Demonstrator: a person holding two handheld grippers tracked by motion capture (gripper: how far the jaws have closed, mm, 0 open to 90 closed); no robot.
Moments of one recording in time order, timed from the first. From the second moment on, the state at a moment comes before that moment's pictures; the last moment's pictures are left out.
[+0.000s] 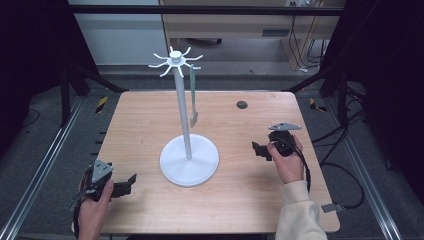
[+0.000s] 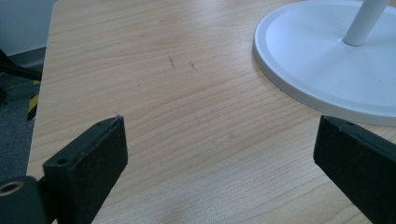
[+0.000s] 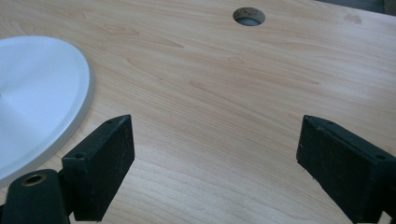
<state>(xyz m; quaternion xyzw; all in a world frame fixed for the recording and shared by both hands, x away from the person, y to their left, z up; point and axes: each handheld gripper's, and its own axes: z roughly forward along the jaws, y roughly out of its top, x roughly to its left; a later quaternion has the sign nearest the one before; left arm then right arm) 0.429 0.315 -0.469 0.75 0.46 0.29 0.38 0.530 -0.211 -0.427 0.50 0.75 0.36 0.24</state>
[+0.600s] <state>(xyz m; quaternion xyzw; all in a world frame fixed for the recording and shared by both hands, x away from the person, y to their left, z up) 0.429 0.316 -0.469 0.74 0.47 0.29 0.38 0.536 -0.192 -0.467 0.50 0.77 0.35 0.18</state>
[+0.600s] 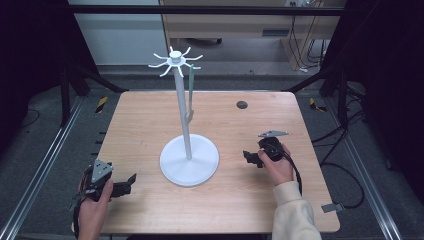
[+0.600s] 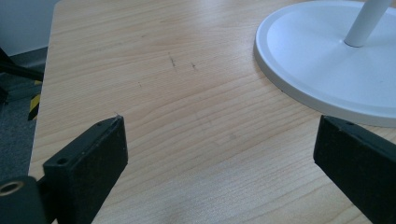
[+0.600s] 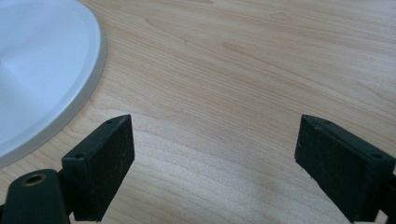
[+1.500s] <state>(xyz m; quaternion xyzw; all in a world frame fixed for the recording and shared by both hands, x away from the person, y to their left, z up) 0.429 0.315 -0.469 0.75 0.46 0.29 0.38 0.534 -0.174 -0.486 0.45 0.78 0.39 0.21</state>
